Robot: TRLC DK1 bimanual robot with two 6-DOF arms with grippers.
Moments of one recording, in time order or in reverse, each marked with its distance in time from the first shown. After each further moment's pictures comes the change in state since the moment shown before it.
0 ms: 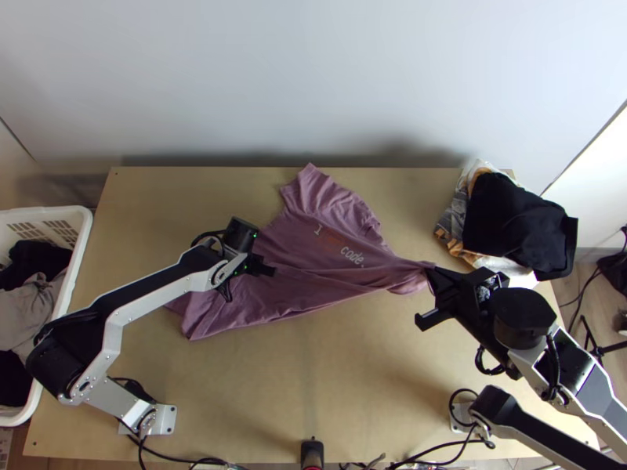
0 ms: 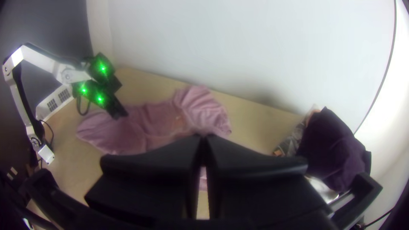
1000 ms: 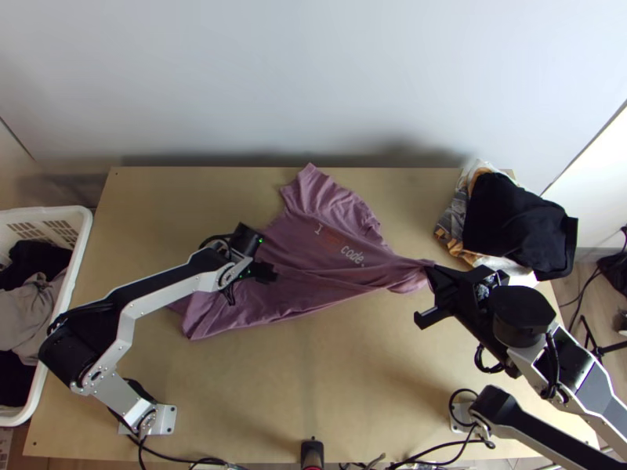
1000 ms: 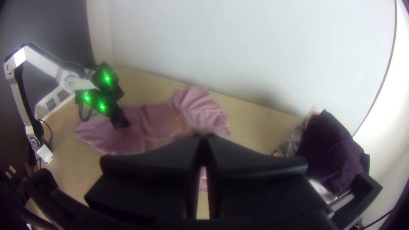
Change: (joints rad) left arm -0.019 0.063 -0.008 0.008 -0.011 -0.012; right arm 0.002 0.014 0.013 0.002 0.006 -0.011
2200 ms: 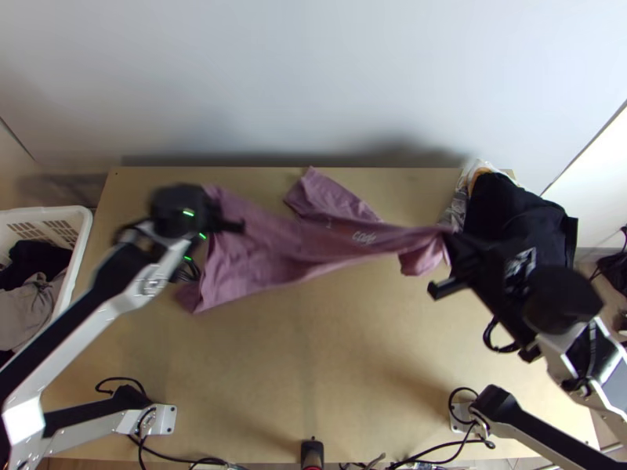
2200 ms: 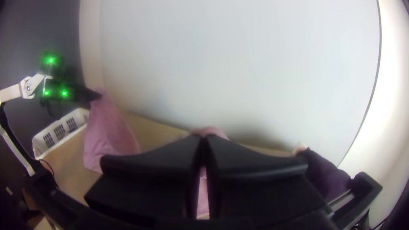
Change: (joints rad) left arm 0.061 -0.481 0.172 -0.023 -0.159 0.039; right arm -0.072 0.080 0.212 0.079 0.008 -0.039
